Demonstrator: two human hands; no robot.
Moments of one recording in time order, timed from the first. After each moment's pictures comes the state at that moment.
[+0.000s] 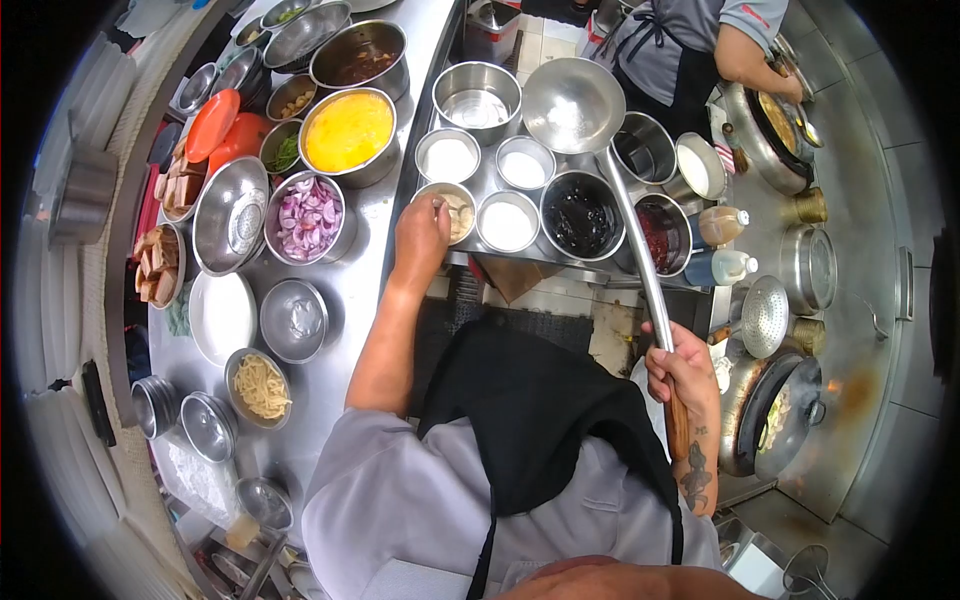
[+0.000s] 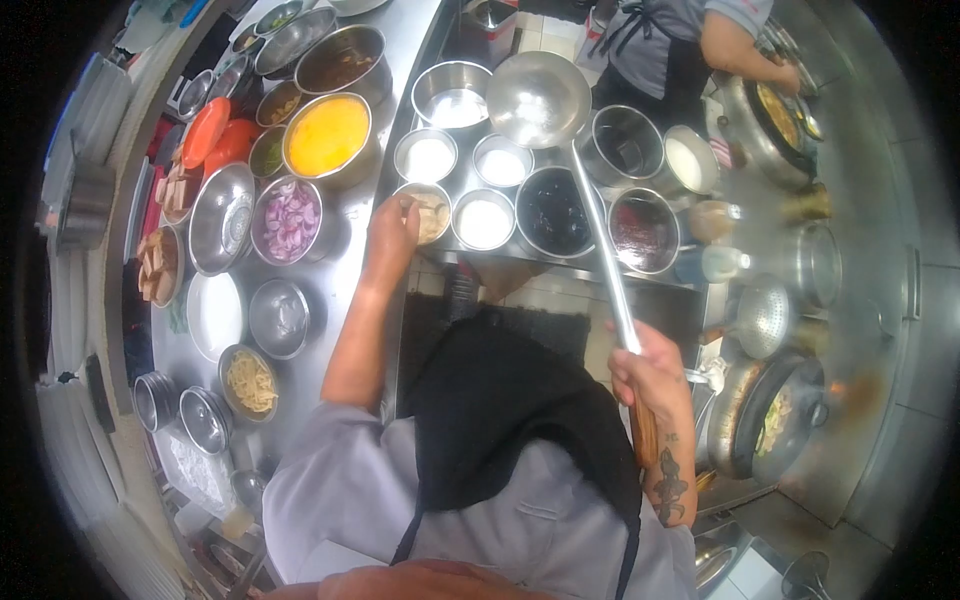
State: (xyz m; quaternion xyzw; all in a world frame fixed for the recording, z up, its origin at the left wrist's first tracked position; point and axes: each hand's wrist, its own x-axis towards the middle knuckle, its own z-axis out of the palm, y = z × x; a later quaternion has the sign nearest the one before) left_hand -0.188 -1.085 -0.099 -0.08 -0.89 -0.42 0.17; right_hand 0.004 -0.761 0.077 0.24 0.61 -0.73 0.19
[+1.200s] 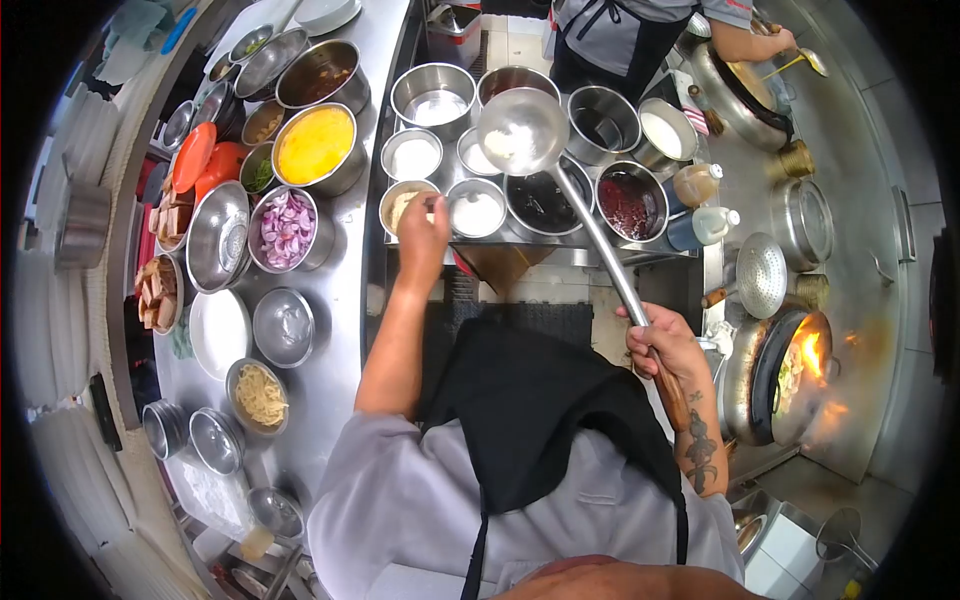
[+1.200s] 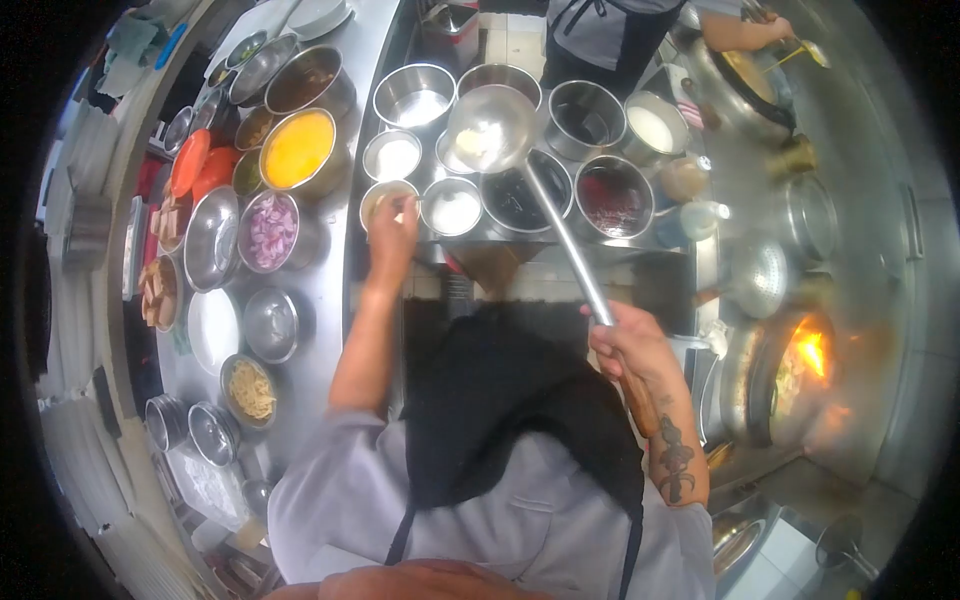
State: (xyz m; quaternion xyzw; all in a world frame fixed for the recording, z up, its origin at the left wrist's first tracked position) left_hand -0.162 -1.029 -0.089 -0.08 -0.84 -0.49 0.20; right_hand 0.035 -0.732 0.060 0.26 0.53 -0.77 0.24
